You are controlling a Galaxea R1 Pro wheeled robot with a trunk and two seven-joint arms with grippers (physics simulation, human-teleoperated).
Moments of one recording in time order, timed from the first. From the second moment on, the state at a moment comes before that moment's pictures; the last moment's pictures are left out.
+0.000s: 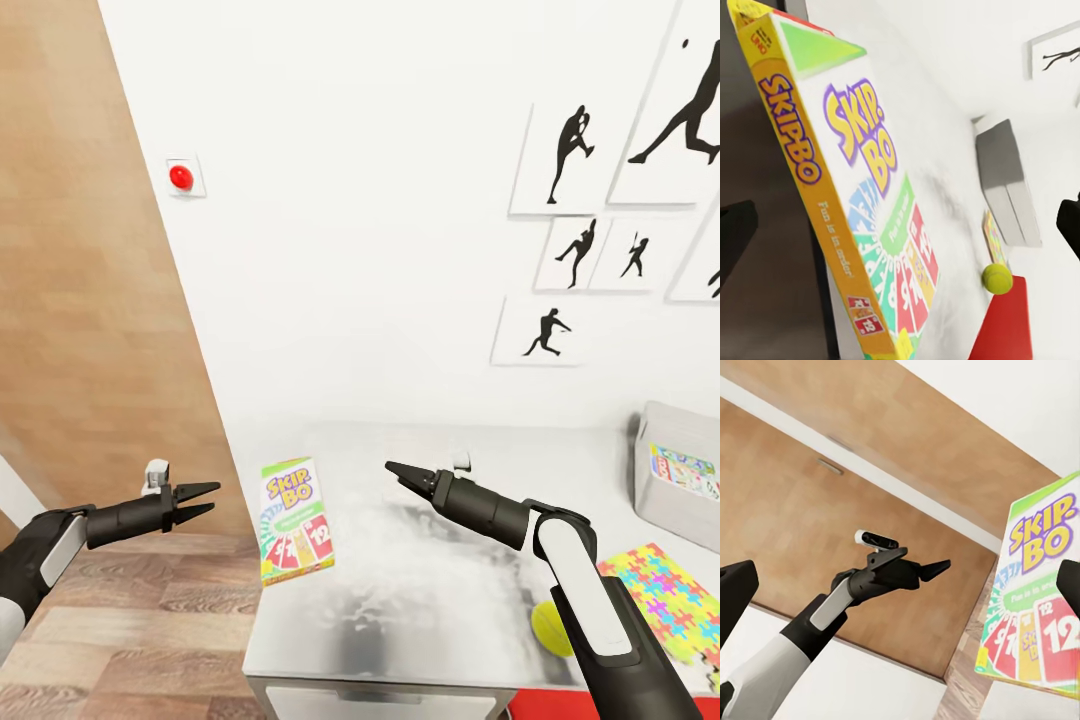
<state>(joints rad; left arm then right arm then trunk) -0.74 0.44 0.02 -0.59 0.46 0.83 -1.21 -0.40 -0.07 0.07 -1.58 -1.03 0.96 0.37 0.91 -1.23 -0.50</state>
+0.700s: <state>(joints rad) -0.74 0.44 0.02 -0.59 0.46 0.83 -1.21 -0.40 -0.08 0.07 -1.58 -1.03 0.96 0.37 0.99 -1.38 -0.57</state>
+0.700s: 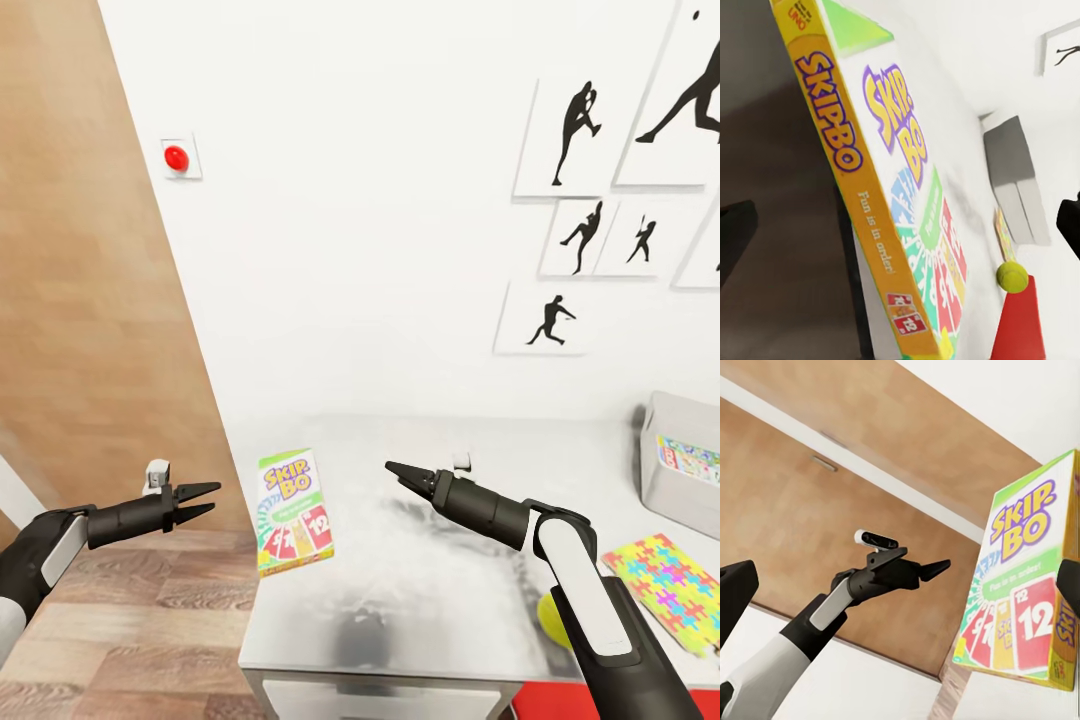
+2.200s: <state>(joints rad) -0.74 0.44 0.02 -0.59 0.46 0.83 -1.22 -0.40 -0.07 0.07 -1.58 -1.03 0.96 0.37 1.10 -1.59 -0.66</state>
